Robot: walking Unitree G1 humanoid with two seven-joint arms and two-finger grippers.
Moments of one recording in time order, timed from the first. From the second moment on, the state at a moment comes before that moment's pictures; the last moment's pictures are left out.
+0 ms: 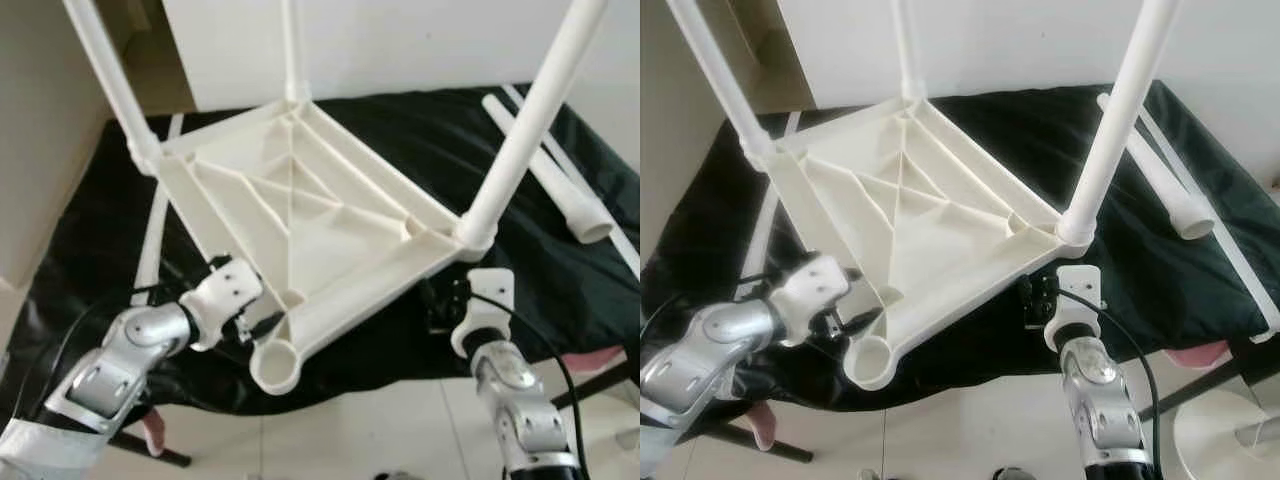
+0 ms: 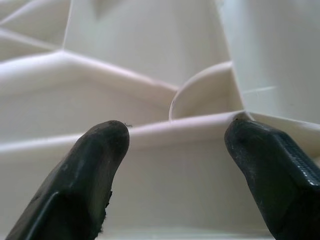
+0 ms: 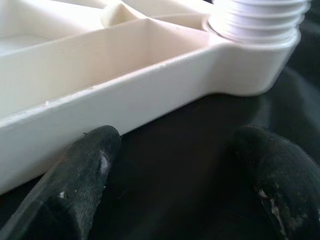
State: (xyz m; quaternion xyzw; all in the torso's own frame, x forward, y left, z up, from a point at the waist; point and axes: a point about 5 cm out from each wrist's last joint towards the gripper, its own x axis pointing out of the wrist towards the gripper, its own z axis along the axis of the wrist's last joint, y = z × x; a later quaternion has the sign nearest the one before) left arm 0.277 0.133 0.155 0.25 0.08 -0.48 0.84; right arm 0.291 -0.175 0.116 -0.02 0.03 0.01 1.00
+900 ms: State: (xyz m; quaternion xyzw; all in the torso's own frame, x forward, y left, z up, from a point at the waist) left arm 0.280 0.140 0.183 0.20 0.04 -0.54 0.82; right arm 0.303 -0.226 0.128 -0.03 -0.02 -0.11 0.99
